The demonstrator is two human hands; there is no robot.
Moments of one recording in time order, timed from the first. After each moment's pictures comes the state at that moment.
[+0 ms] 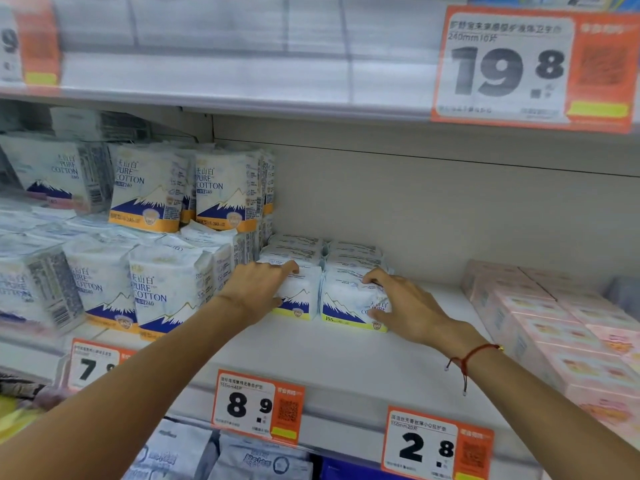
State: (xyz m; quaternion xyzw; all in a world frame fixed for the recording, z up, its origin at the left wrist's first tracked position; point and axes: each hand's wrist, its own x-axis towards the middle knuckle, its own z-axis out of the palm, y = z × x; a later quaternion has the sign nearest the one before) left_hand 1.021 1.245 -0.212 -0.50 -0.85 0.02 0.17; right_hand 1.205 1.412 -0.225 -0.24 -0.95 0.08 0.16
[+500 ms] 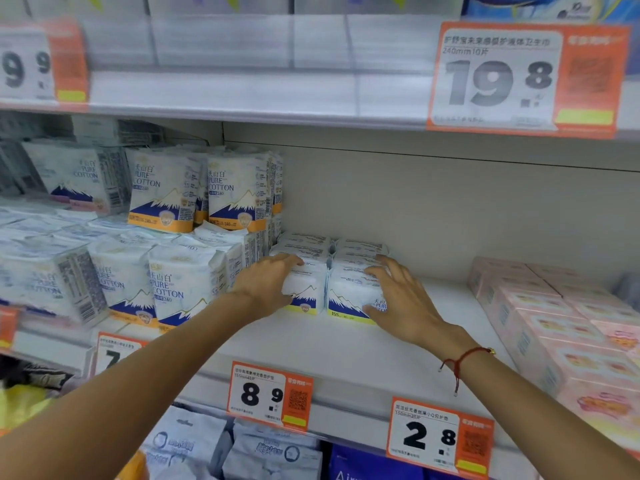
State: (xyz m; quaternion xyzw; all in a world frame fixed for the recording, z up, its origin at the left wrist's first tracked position) left_hand 1.029 1.235 -0.202 -0.49 -0.86 -0.09 0.08; right_hand 1.200 1.392 -0.227 -0.23 -0.95 0.05 0.19
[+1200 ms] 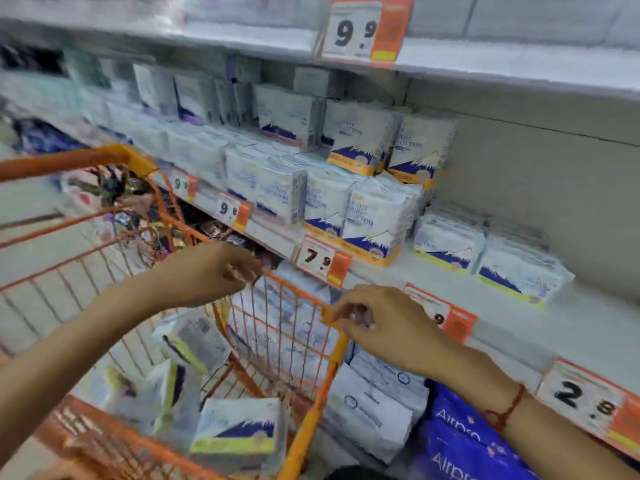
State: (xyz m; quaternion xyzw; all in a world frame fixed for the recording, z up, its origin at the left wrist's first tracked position) left_hand 1.040 0.887 -0.217 -0.36 -0.91 -0.18 -0.06; right_hand 1.176 1.122 -0.226 0.07 -0.98 0.20 0.05
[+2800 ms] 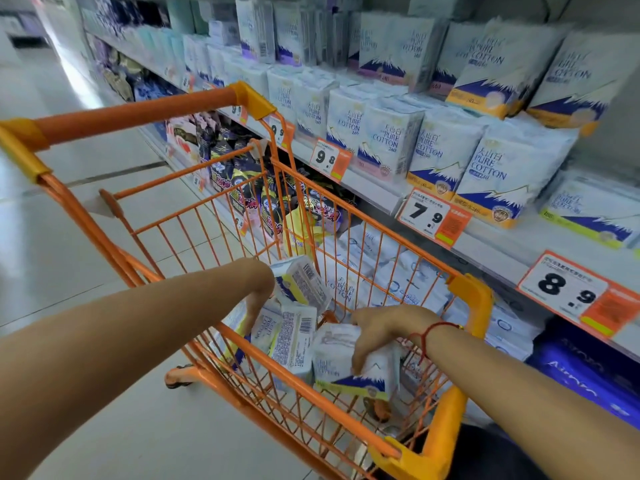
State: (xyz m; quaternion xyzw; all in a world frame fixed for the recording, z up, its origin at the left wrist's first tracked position) left_hand 1.035 0.853 -0.300 -0.13 -0.86 0.31 -0.37; right_hand 1.084 1.021 -0.332 0.04 -0.91 0.10 -0.41
